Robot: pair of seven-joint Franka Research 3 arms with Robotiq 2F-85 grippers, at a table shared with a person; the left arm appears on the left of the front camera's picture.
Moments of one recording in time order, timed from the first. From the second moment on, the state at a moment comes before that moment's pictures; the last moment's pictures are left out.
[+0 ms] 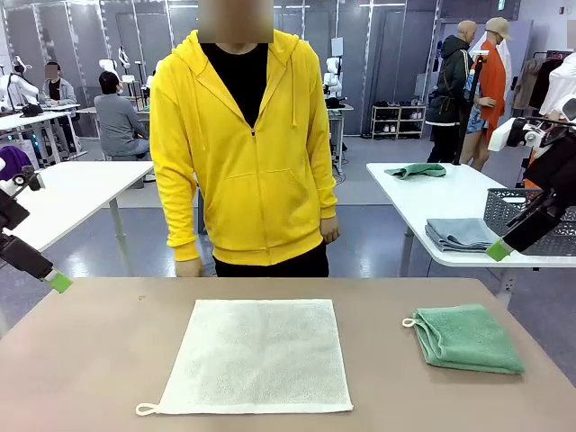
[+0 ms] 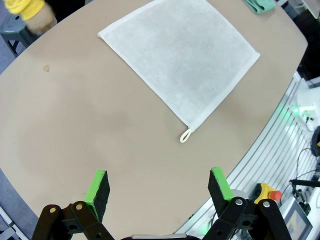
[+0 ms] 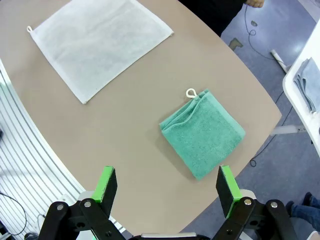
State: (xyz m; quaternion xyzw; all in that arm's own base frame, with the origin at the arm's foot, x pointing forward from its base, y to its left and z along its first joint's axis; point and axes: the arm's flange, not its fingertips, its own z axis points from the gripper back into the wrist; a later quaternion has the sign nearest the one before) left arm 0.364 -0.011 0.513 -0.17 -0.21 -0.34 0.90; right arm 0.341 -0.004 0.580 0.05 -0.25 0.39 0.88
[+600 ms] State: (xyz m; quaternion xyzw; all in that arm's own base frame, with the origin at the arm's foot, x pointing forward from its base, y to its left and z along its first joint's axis) left arm 0.331 -0.091 0.526 -0.12 -0.21 -0.54 0.81; right arm 0.301 0.099 0.590 0.02 -0.23 0.57 0.79
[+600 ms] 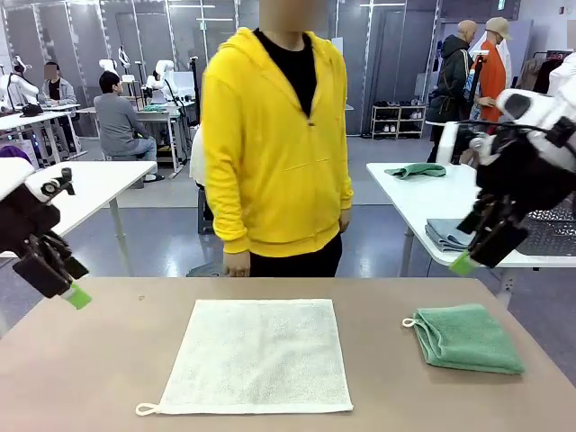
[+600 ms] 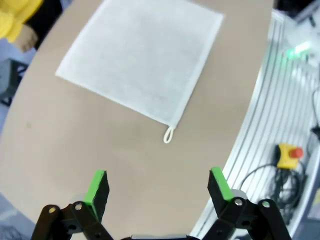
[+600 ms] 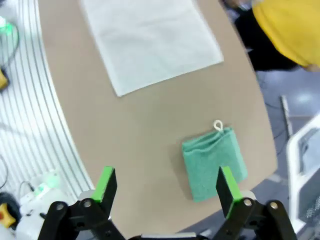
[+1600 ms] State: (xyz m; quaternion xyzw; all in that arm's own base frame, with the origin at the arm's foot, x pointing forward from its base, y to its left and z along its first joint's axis) left arm 0.325 -0.192 0.458 -0.02 -0.13 -0.70 0.70; right arm 0.293 0.218 0.458 -0.03 -0.10 0.69 0.72
